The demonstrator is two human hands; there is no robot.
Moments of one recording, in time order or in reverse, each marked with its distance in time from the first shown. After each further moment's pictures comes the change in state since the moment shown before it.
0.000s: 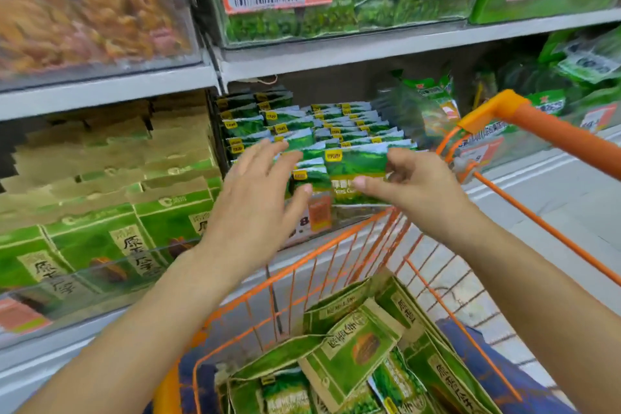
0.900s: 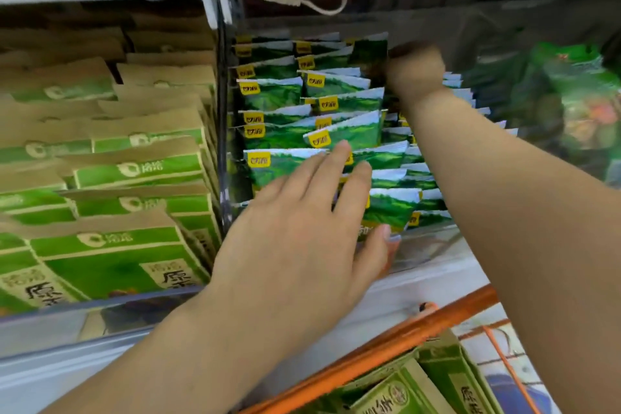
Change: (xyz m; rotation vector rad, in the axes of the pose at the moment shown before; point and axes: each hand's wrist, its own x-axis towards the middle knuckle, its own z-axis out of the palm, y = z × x) left_hand 0.019 -0.010 0.045 0.290 -0.040 0.018; right_hand 0.278 0.086 0.101 -0.140 0.202 0.294
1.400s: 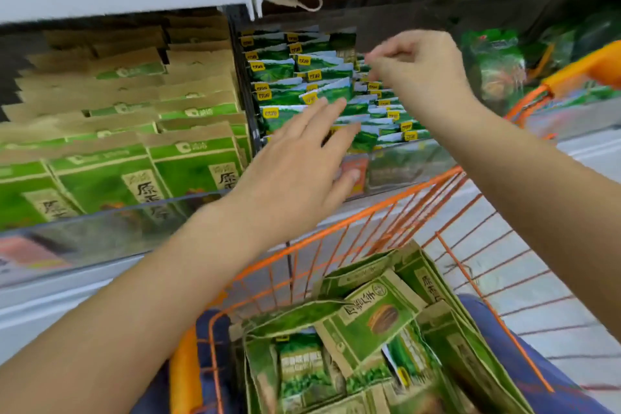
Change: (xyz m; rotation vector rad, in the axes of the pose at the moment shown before) left_hand -0.021 -0.003 -0.039 -0.178 -0.134 0.191; right_hand -0.182 -0.036 -0.108 0.108 -0.029 -0.297
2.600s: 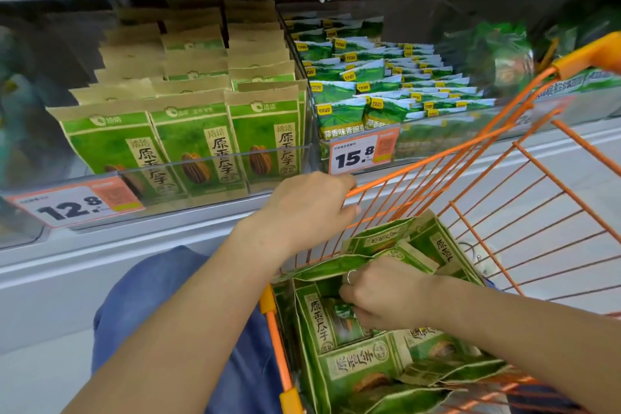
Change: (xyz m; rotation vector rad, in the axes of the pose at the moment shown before) left_hand -0.075 0.007 0.007 -0.169 -0.262 -0.140; right_hand -0.225 0.037 0.056 -0.825 -1.186 -0.731
